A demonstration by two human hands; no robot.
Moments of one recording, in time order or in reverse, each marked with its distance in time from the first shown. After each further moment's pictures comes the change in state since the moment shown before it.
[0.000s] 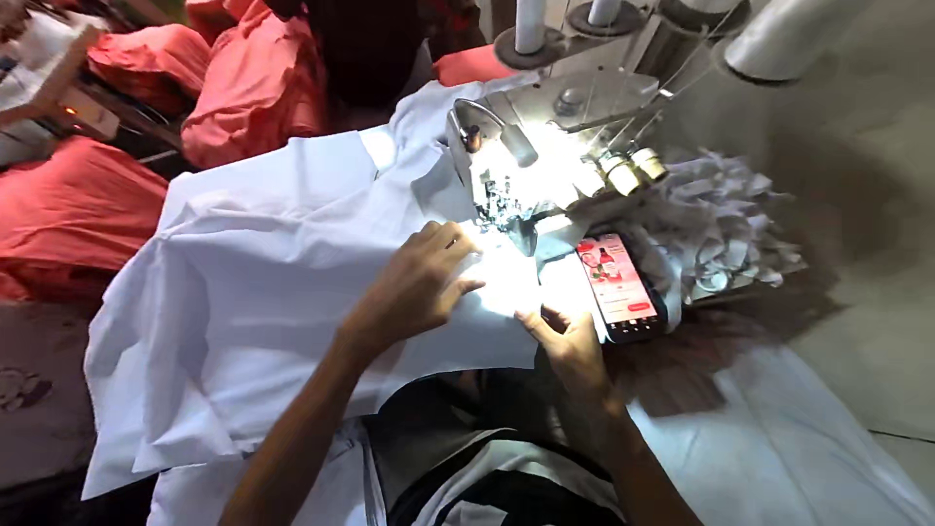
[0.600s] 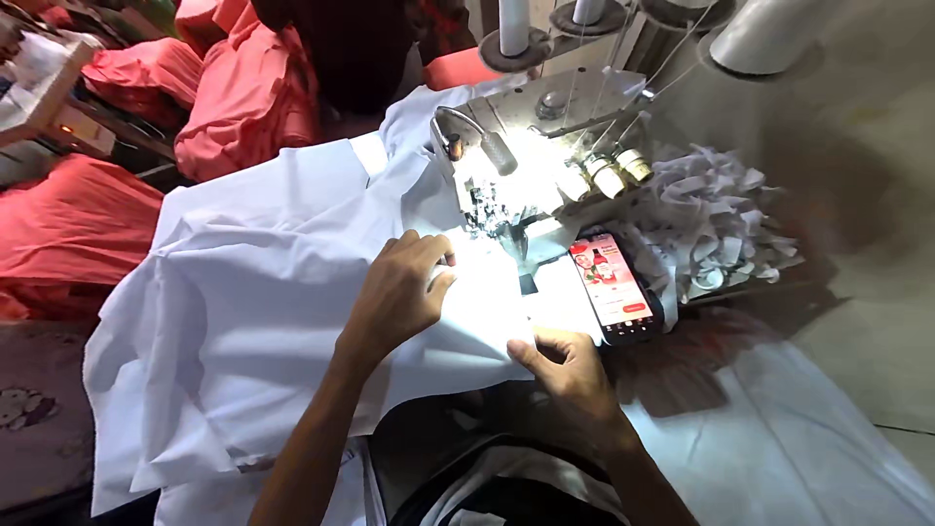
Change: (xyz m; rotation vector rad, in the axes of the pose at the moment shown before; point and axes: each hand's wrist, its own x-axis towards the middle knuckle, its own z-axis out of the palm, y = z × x) left_hand -0.002 -0.002 0.004 0.030 0.123 -0.173; right_hand -0.022 -0.012 -0.008 -0.049 -0.090 0.094
